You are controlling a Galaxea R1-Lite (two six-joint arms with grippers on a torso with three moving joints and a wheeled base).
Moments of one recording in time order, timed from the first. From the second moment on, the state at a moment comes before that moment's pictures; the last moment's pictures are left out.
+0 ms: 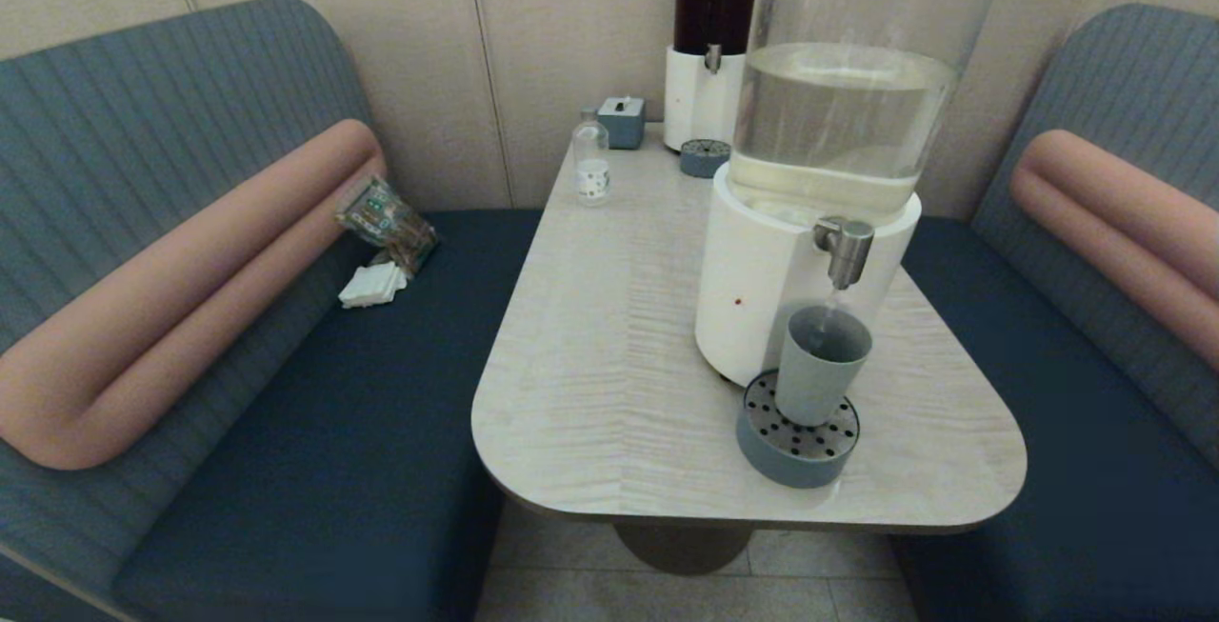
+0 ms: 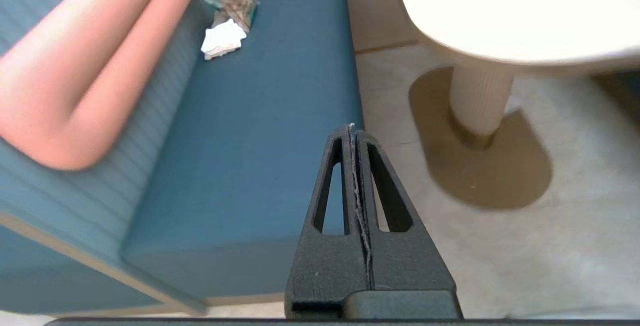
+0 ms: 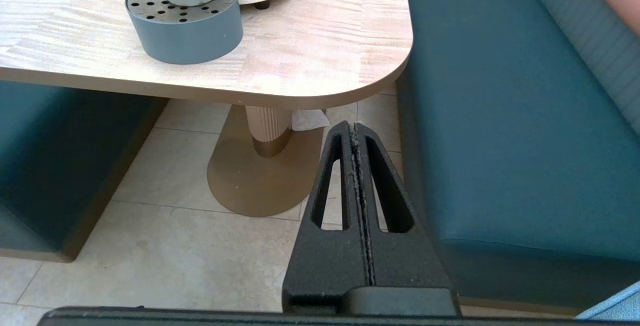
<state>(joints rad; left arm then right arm) 0.00 0.00 0.00 0.02 -0.06 0.20 0.00 0.00 -0.02 0.05 0.00 -0.01</state>
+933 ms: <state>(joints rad) 0.00 0.52 -0.55 -0.21 -0.45 -0.09 0.00 0.00 -0.02 0.05 0.00 -0.01</state>
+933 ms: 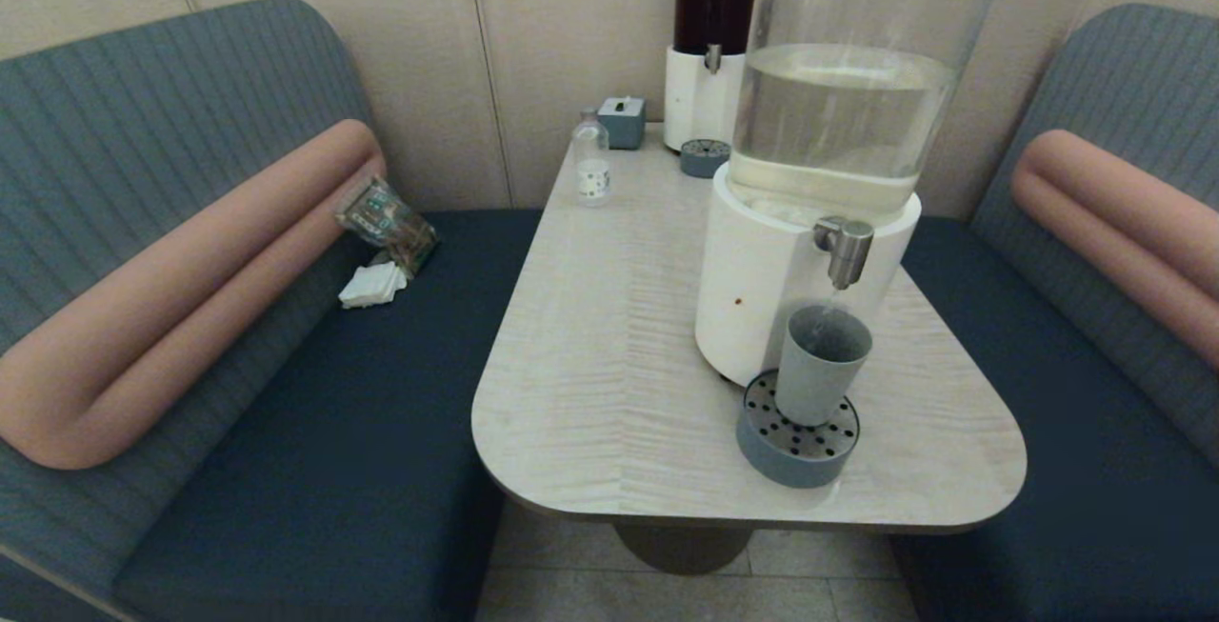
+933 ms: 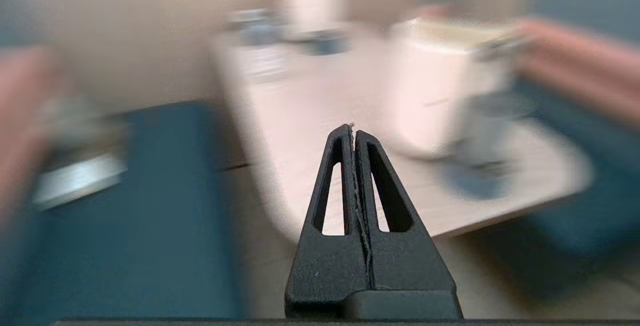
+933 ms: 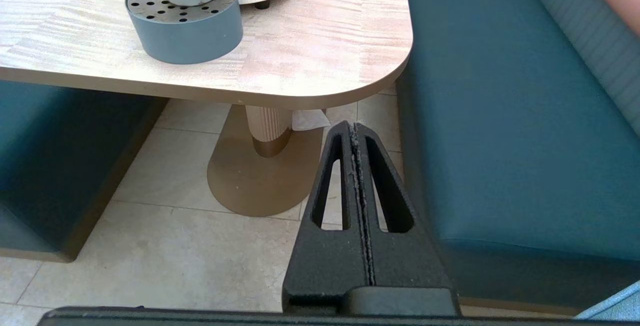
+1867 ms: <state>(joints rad) -0.20 1.72 -0.76 -1.52 -0.98 -0.45 0.00 0.00 -0.02 0.05 0.00 -0.01</state>
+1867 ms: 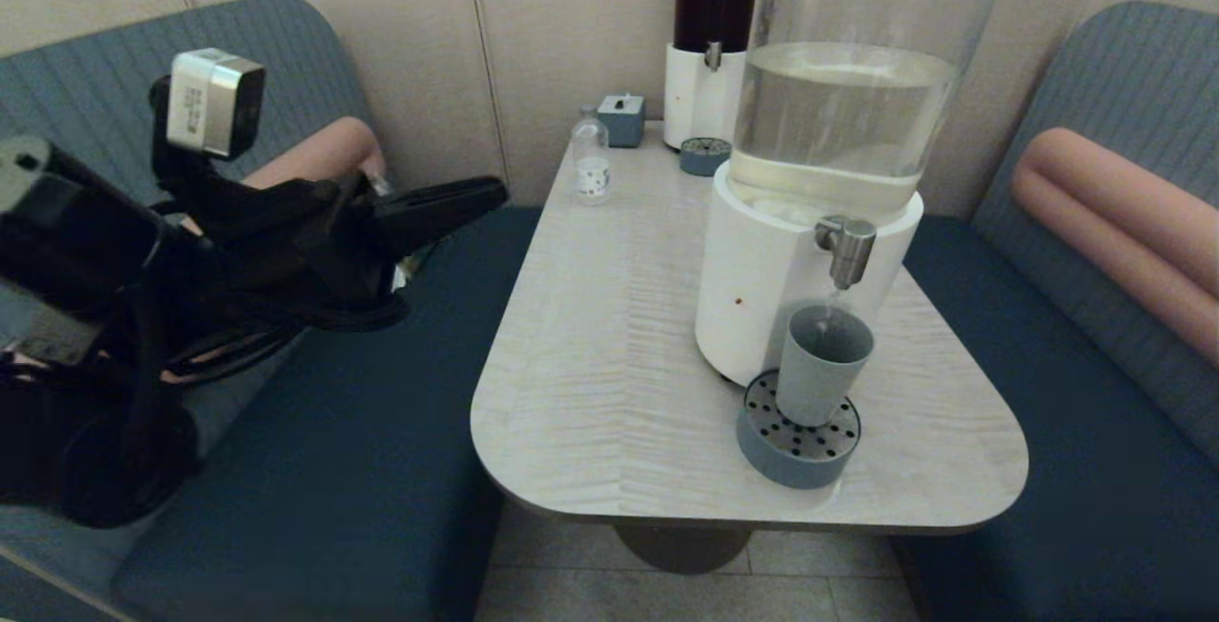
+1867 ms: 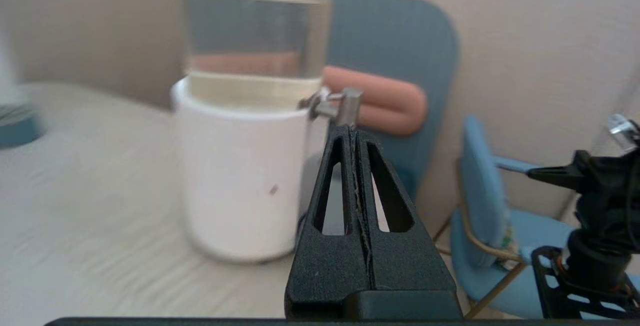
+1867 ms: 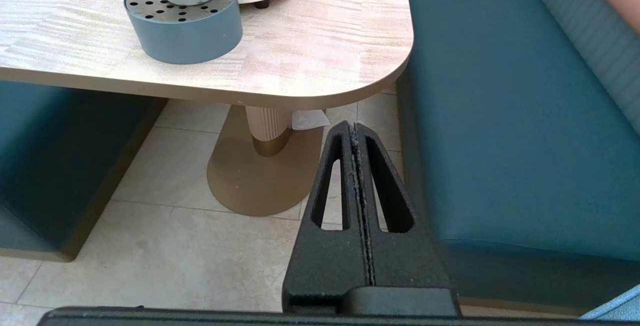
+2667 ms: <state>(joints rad) -0.50 2.07 -1.06 -1.41 -0.86 -0.26 0.00 0.00 -0.02 0.05 0.00 -0.01</state>
